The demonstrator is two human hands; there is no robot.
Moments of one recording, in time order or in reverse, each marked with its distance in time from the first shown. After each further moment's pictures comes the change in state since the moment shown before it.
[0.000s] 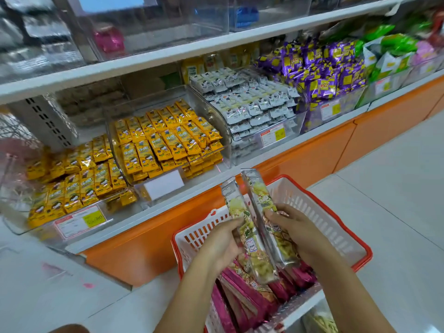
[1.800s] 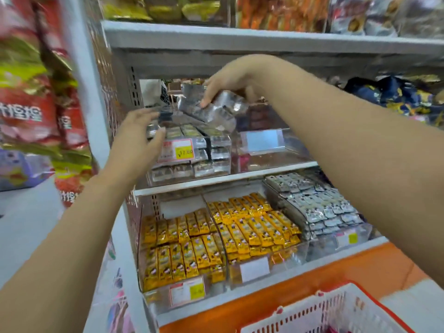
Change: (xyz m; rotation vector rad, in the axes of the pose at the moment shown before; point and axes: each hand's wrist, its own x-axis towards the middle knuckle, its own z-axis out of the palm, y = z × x) left_hand -0.252 0.355 -0.137 1.273 1.030 1.316; right_hand -0.075 -0.430 0.312 -1.009 -0.251 -0.573
